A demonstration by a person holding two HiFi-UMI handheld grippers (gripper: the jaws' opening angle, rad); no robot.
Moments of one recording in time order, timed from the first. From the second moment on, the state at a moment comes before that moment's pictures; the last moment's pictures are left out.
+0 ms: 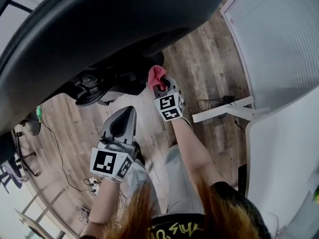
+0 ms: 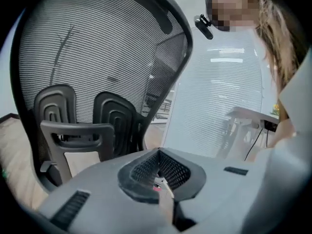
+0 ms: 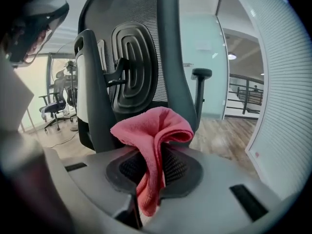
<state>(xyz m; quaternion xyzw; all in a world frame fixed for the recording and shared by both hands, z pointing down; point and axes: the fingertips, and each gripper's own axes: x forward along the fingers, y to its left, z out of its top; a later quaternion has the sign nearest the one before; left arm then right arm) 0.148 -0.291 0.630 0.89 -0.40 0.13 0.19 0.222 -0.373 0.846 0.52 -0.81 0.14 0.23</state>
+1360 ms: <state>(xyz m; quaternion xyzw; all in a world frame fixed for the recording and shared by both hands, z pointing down) 0.051 -0.220 0.428 0.86 -0.50 0.06 0.13 0.119 -0.236 0.507 0.43 -0.90 0.04 0.09</state>
